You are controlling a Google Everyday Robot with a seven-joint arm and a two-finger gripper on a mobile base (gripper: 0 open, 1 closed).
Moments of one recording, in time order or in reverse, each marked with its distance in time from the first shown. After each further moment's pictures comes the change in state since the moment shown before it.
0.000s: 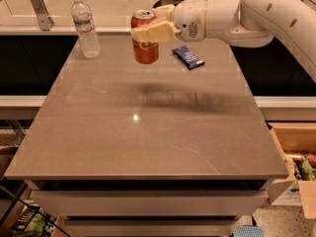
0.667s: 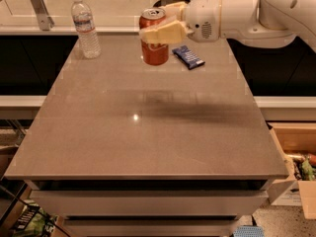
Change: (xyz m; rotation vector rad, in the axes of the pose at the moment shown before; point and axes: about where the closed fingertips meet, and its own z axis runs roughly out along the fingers) arm -0.011 0.023 -0.032 0.028 0.023 -0.039
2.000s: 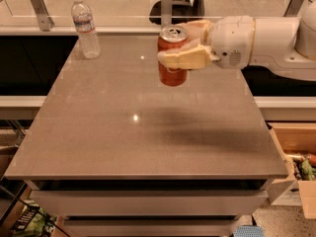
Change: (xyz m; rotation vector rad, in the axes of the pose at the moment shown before) arm 0.010 0.064 -0.055 0.036 -0.016 -0.064
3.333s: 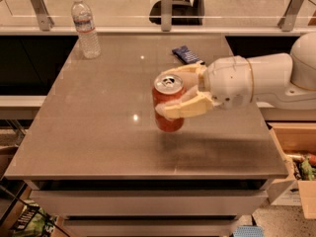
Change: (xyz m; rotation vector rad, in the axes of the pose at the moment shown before) arm 0.040 0.095 -0.003 -0.243 0.021 0.010
